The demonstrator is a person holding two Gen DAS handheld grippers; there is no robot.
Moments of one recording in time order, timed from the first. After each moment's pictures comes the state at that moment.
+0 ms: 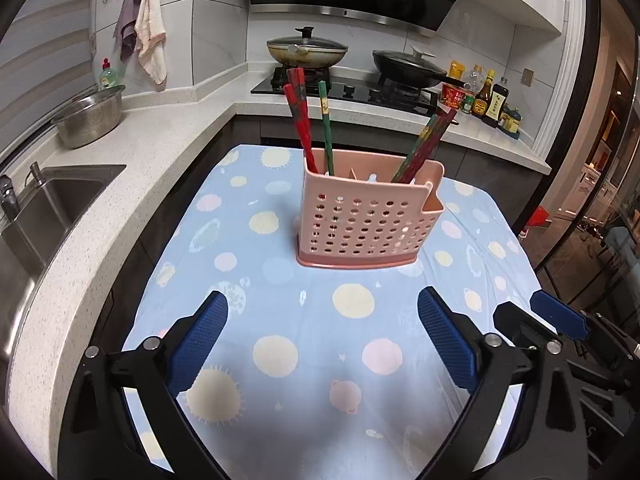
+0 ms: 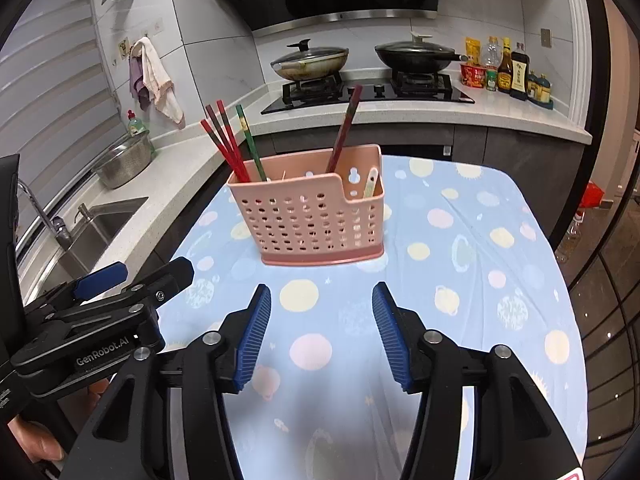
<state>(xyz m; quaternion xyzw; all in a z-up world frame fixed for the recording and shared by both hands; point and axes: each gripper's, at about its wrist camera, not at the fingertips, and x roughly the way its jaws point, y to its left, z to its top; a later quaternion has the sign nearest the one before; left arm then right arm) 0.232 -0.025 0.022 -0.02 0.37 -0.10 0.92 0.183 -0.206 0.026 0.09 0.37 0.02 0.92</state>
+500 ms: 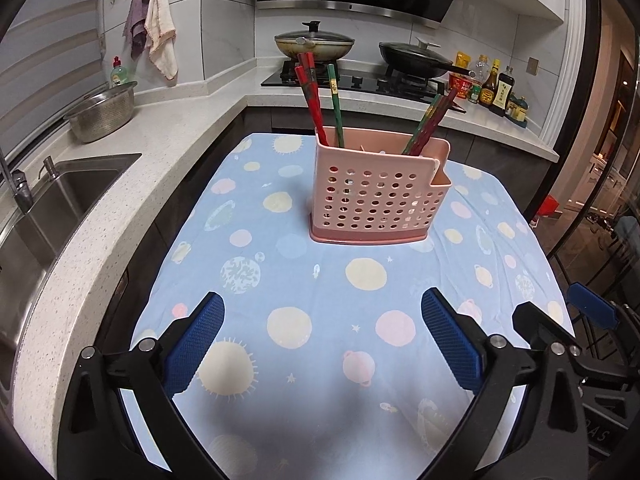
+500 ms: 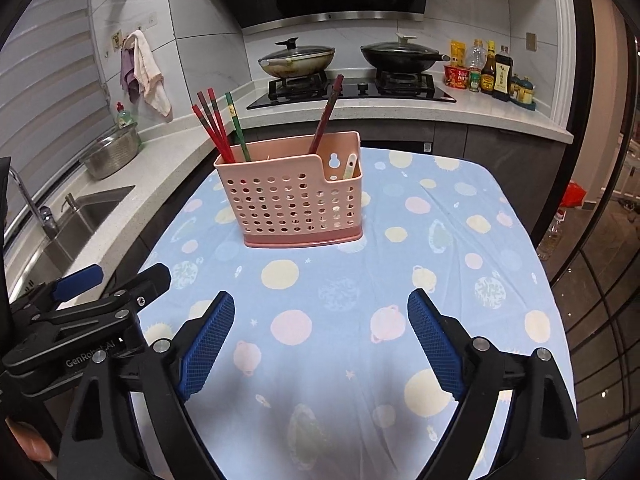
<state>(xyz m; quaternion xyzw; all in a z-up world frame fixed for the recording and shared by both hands) 0.207 -0.023 0.010 0.00 0.38 -0.08 0.92 0.160 -0.203 0.020 0.06 0.37 -0.02 0.93</state>
